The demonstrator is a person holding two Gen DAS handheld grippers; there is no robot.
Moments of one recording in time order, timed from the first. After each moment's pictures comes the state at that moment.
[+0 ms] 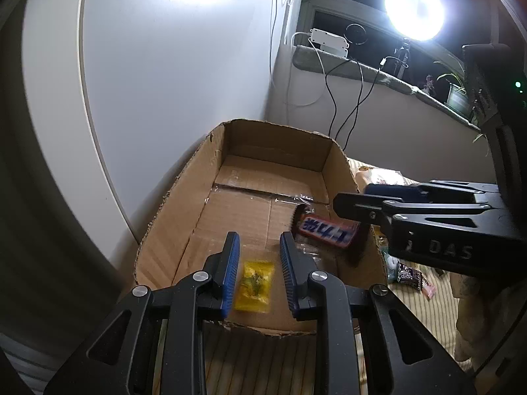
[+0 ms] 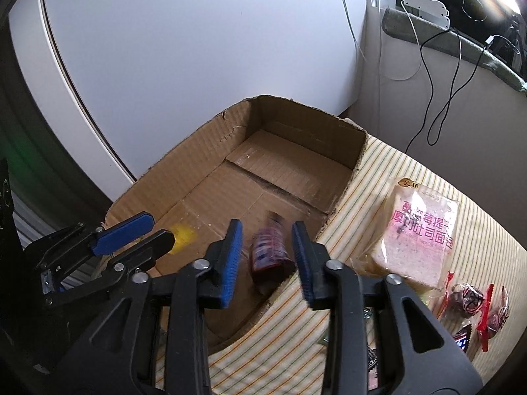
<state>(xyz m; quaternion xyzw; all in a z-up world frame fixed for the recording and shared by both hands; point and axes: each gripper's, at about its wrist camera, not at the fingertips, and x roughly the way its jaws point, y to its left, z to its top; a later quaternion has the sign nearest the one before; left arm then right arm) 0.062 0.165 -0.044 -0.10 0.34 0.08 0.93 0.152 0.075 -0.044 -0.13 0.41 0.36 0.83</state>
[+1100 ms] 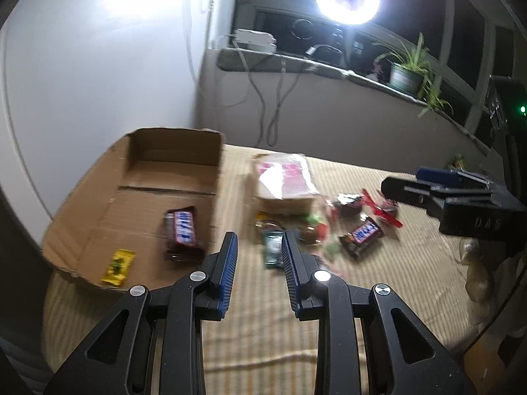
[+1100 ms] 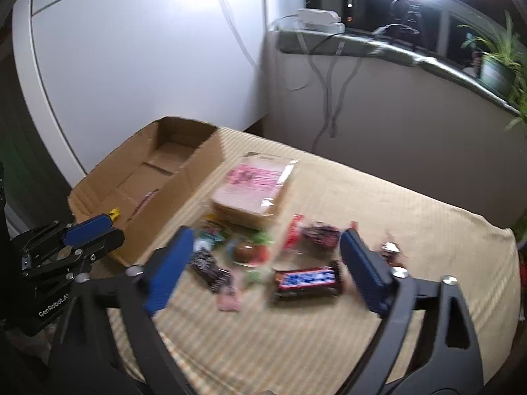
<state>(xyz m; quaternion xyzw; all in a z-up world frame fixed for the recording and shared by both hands) 0.063 0.050 -0.031 -0.07 0.33 -0.01 0.94 0.136 -0.111 -0.007 -0.10 0.35 0.26 0.89</state>
